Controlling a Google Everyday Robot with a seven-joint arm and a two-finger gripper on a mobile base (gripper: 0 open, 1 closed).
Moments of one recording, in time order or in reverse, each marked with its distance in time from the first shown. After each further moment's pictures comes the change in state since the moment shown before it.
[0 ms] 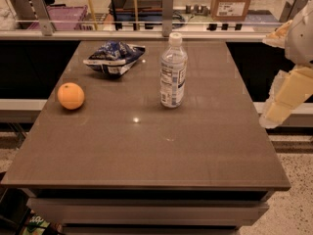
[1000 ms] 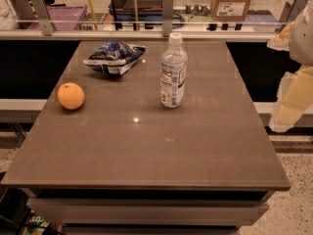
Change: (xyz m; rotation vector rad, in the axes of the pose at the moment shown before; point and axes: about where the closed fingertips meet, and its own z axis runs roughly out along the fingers) arm 0.011 0.006 -0.005 -0.046 0.078 -0.006
